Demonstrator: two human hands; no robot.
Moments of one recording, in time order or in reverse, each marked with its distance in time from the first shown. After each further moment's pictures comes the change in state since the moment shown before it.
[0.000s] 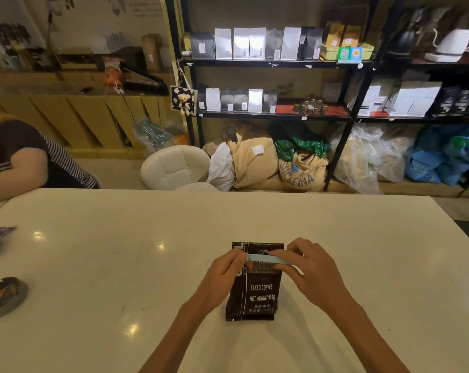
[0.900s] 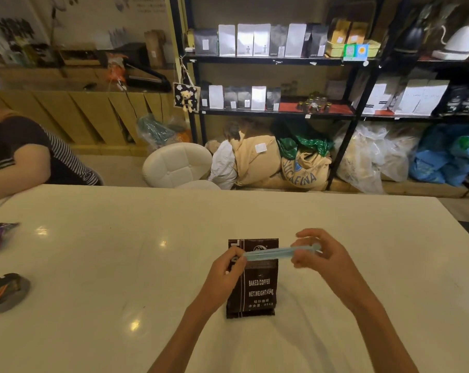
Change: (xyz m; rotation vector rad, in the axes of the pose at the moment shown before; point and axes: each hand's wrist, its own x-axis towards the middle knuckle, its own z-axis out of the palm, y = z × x) left_hand 0.005 -0.014 0.006 0.004 0.077 0.049; right_hand 0.008 0.009 -0.025 1.113 -0.055 0.653
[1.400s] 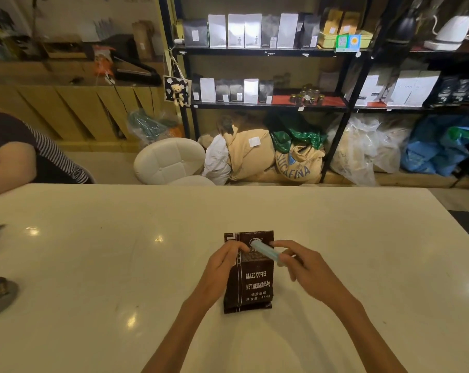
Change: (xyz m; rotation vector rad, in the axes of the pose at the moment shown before) left_hand 0.008 -0.003 0.003 -0.049 -0.017 -0.026; right_hand 0.003 0.040 0.008 -0.563 -0.107 -0.052
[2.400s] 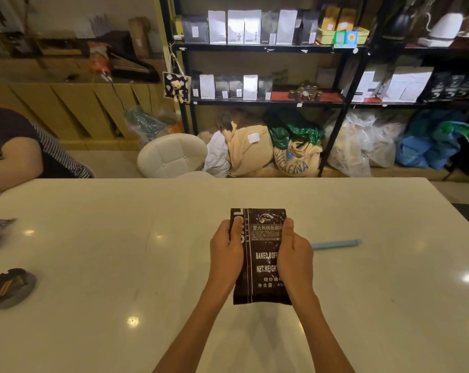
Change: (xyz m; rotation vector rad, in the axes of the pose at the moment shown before) left_hand -0.016 0.044 -0.008 -0.064 0.403 -0.046; right_hand 0.002 -0.075 0.083 0.240 0.577 0.300
